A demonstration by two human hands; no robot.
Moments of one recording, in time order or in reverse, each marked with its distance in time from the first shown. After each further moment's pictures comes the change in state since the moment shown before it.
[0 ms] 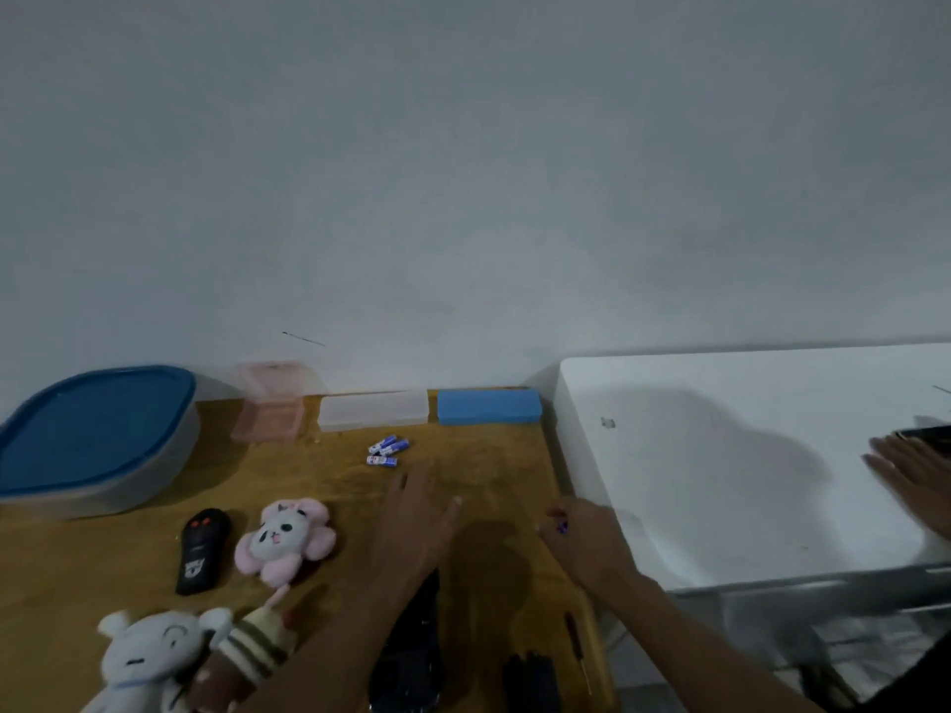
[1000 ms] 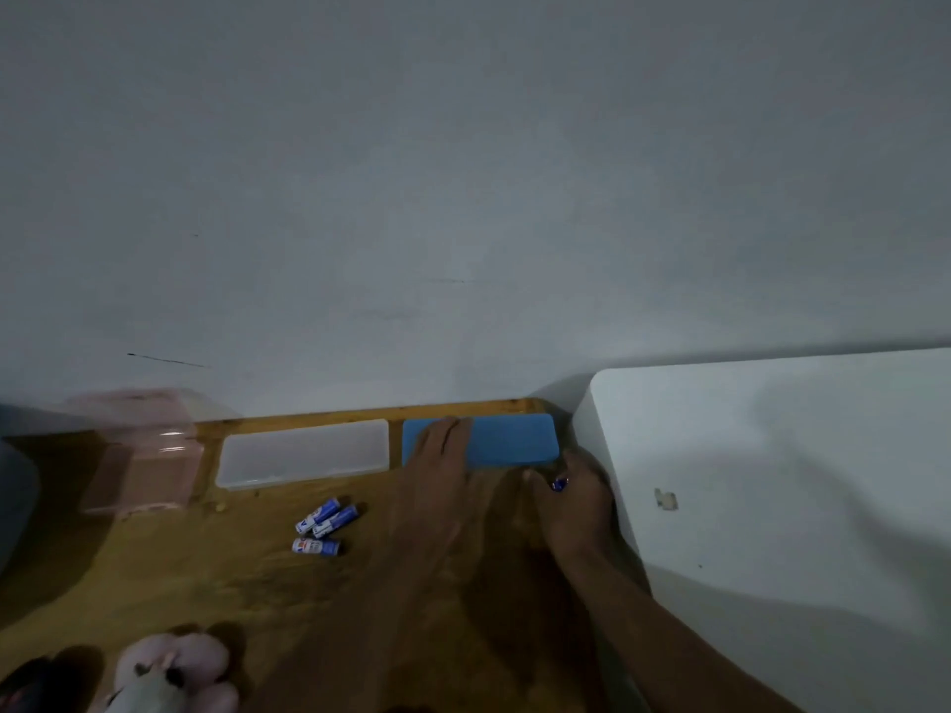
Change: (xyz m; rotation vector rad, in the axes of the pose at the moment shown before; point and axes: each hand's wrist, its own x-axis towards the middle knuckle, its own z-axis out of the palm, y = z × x) left_hand 0.202 0.039 0.063 0.162 -0.185 0.109; right_hand 0.216 0.022 0.047 0.380 0.186 0.365
